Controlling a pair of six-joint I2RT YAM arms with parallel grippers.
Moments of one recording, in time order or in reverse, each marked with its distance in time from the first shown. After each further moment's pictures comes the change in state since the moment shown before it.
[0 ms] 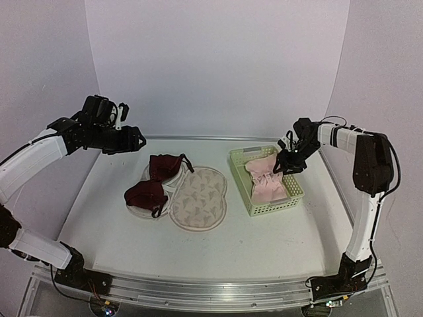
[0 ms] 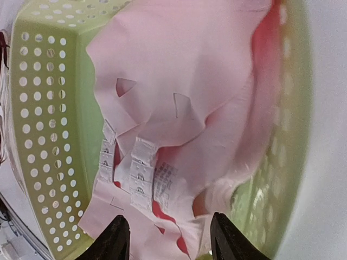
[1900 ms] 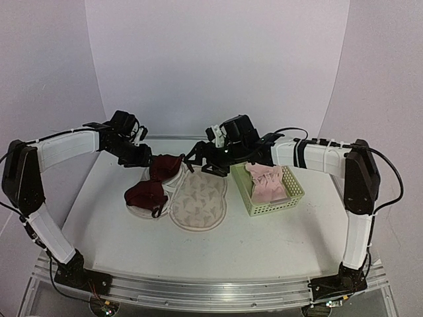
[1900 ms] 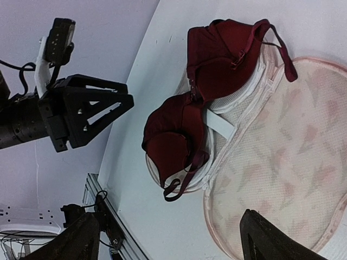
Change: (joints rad) left arm 0.055 0.323 0.030 0.034 0.101 0.110; right arm 0.607 -0.102 -0.040 0.637 0.004 0.713
